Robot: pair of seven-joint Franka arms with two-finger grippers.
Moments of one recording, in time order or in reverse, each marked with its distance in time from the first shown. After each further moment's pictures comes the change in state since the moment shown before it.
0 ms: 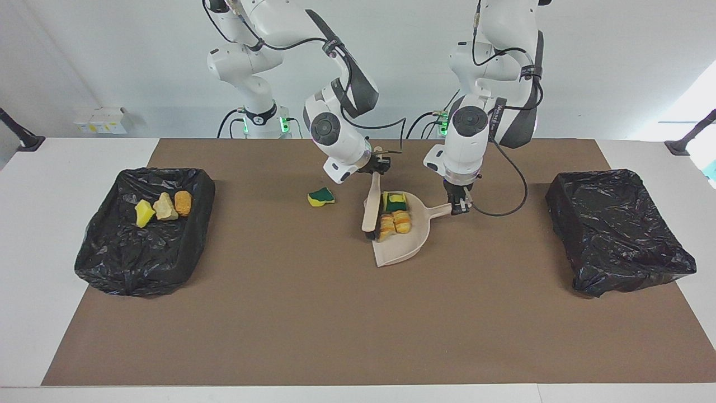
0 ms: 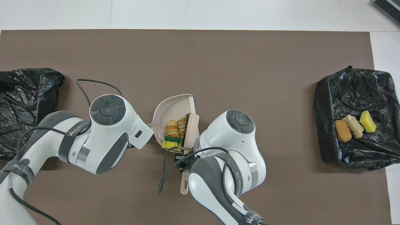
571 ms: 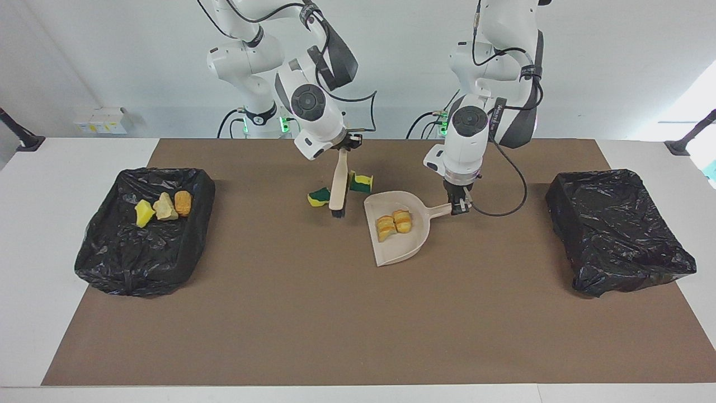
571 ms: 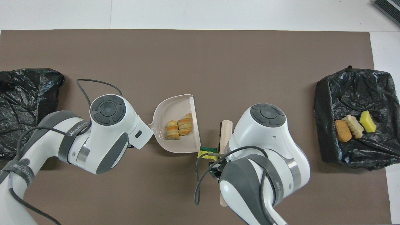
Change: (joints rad) left arm 0.000 0.000 0.000 0.000 0.002 0.000 0.009; right arm -0.108 -0.154 -0.019 -0.049 -0.236 -0.309 0.061
